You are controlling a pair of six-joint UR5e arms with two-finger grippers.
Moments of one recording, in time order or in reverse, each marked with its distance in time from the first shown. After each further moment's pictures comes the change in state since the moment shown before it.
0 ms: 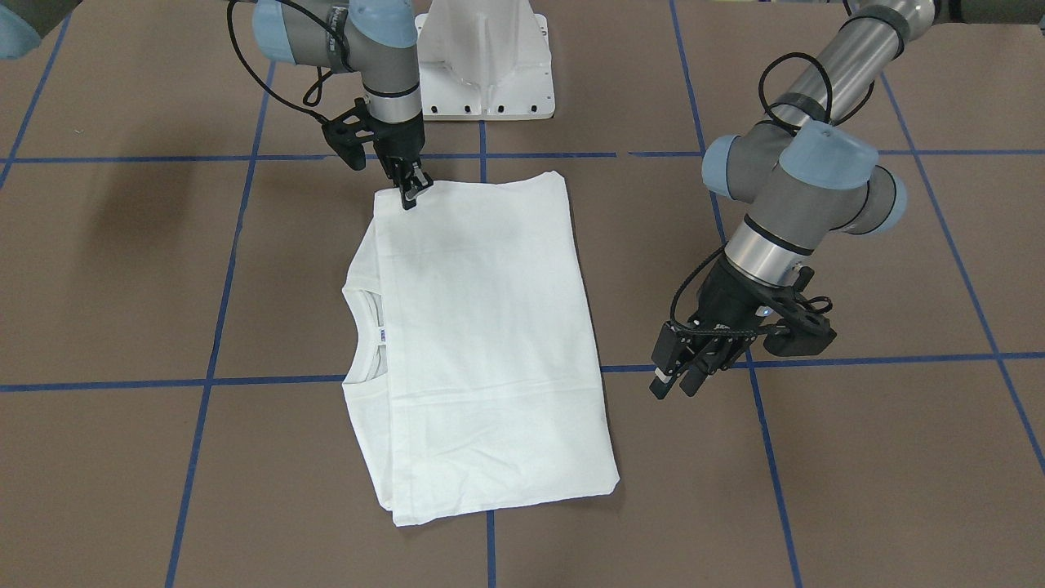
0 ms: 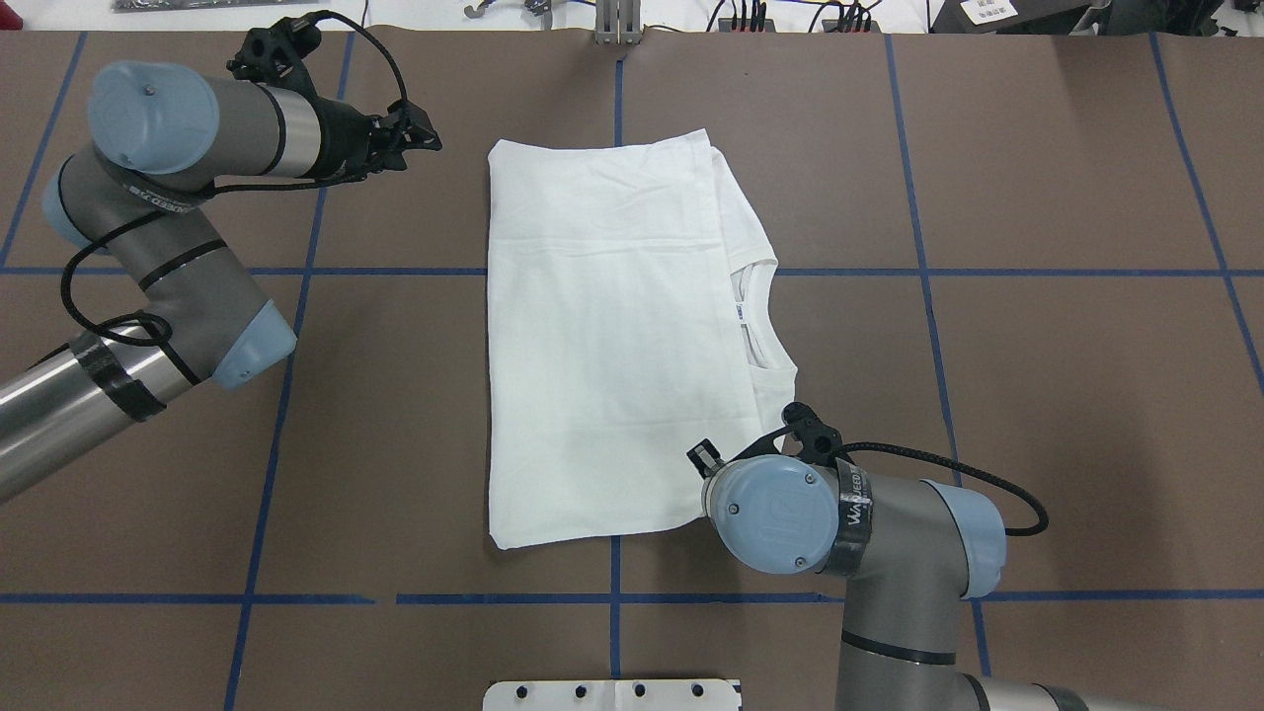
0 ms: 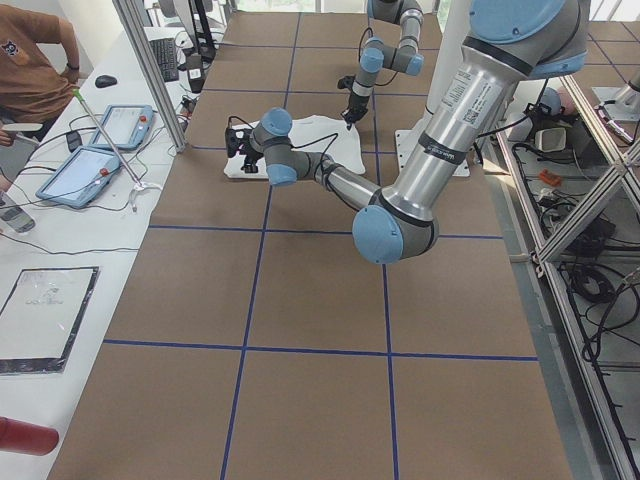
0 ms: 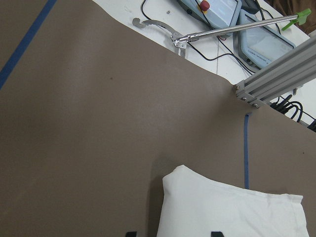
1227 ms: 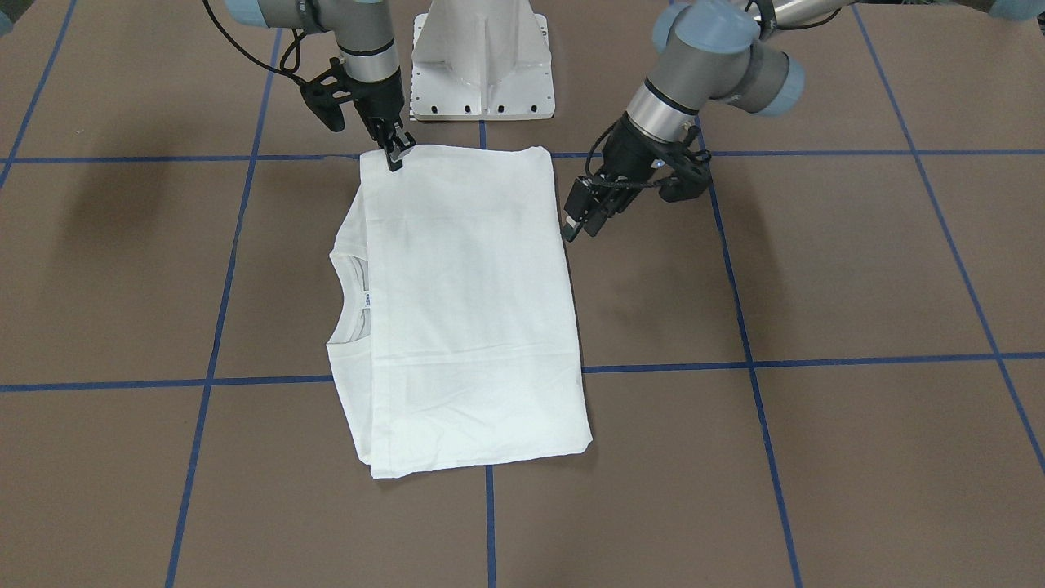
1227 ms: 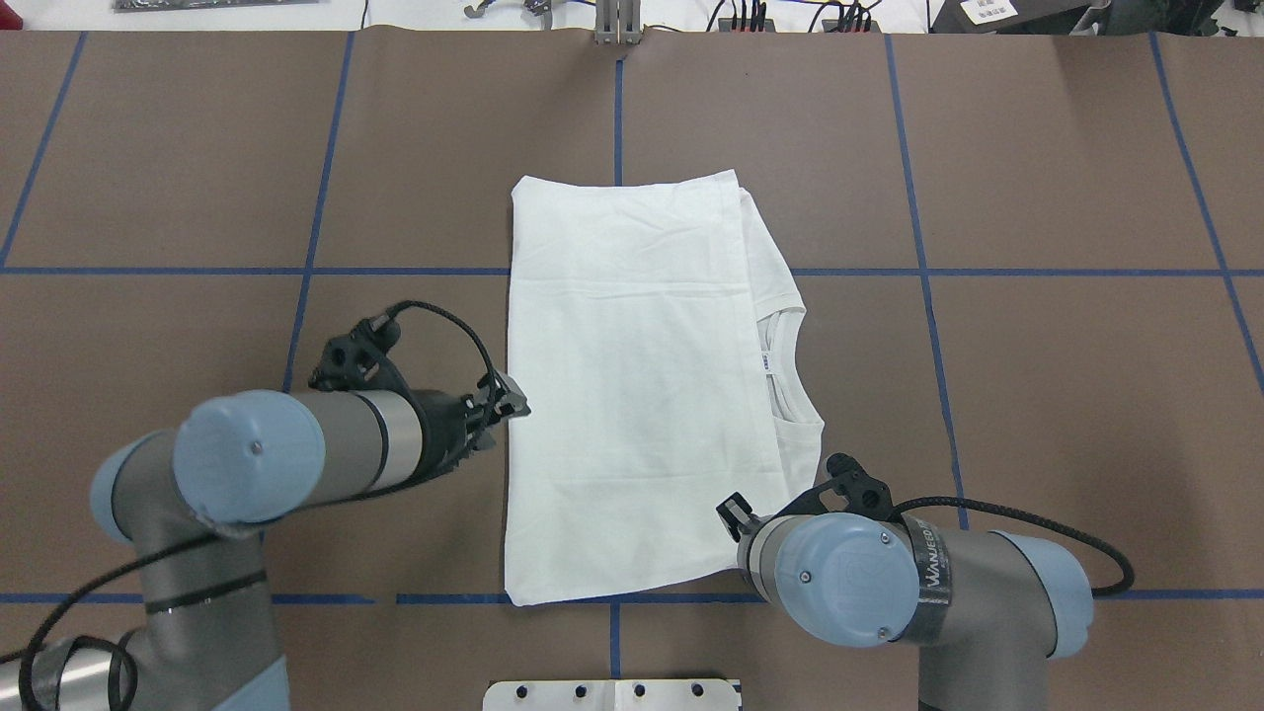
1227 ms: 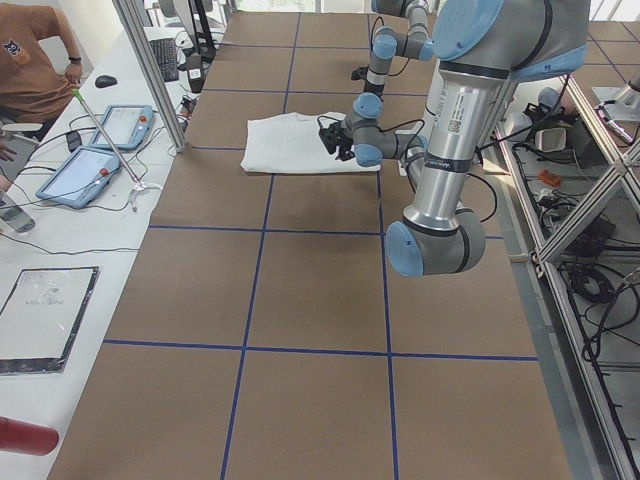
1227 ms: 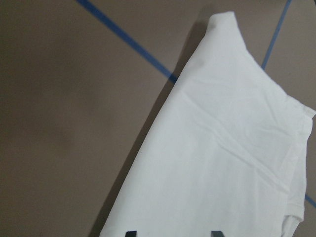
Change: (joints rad) left arm 0.538 0.207 -0.505 0.383 0.298 -0.542; right arm -0.074 -0.113 0.155 -0.012 0.021 0.046
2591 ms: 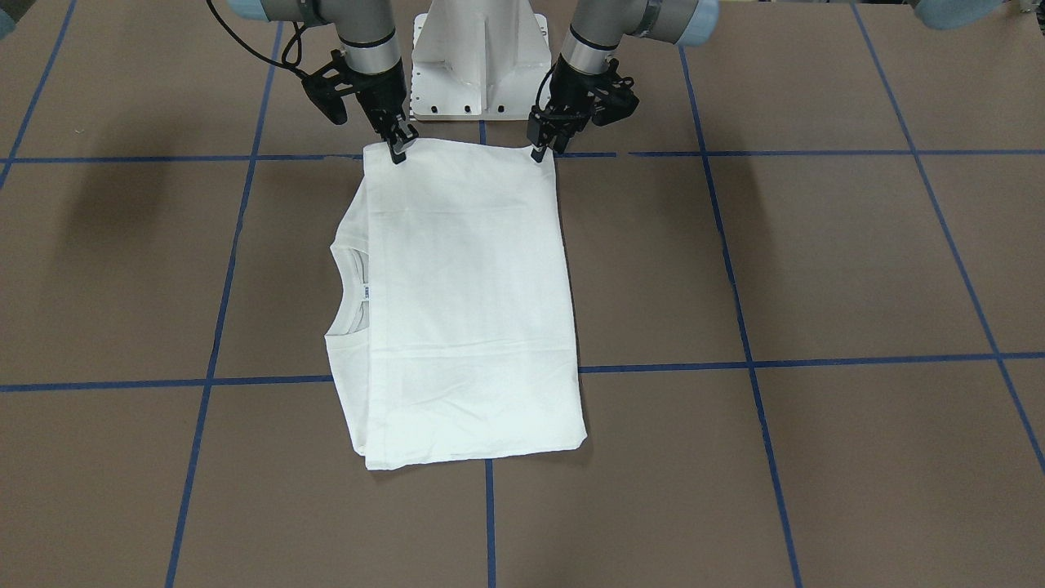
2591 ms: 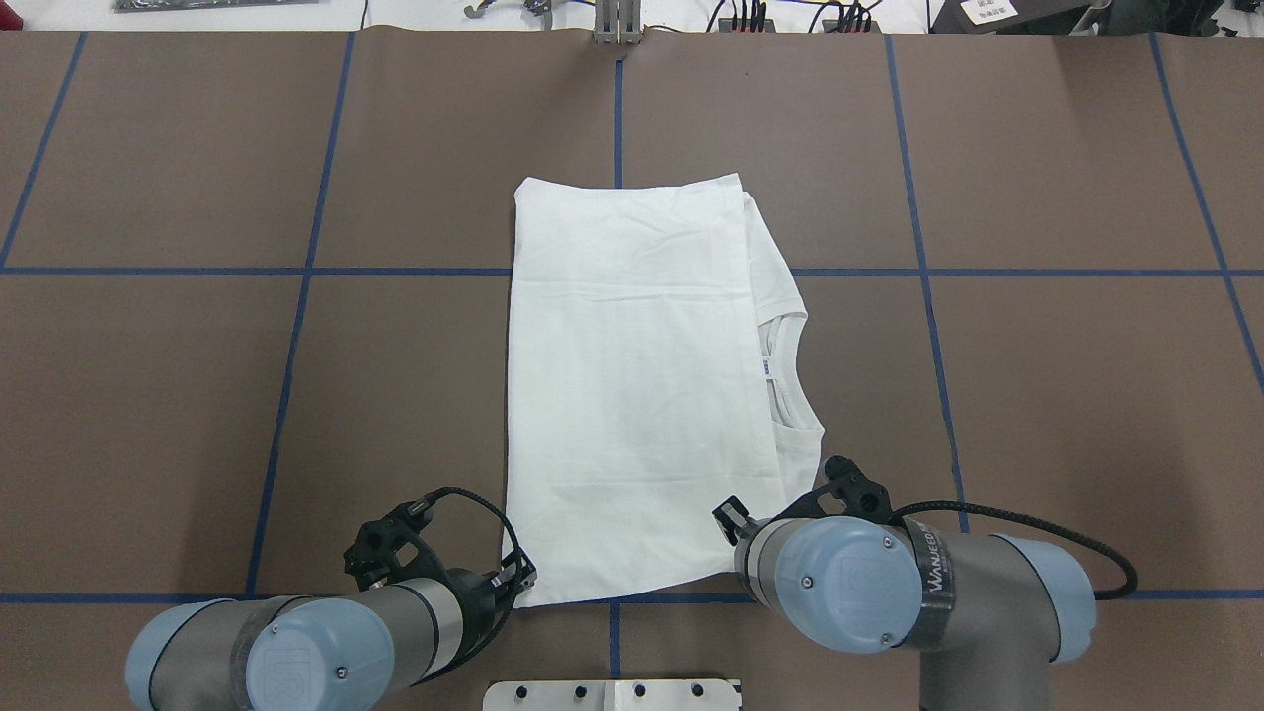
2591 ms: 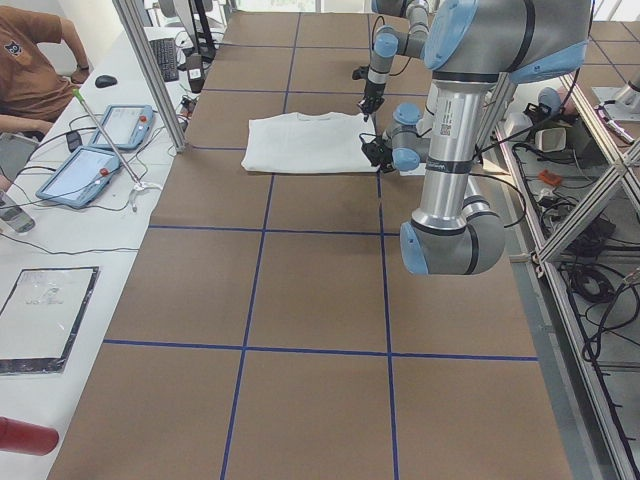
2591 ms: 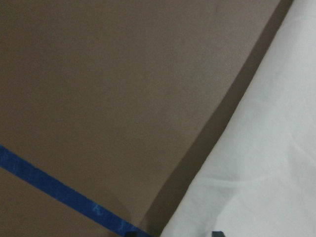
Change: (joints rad) left arm 0.219 0.034 -0.013 0.094 0.096 -0.139; right arm -0.002 0.004 0.010 0.000 0.001 0.001
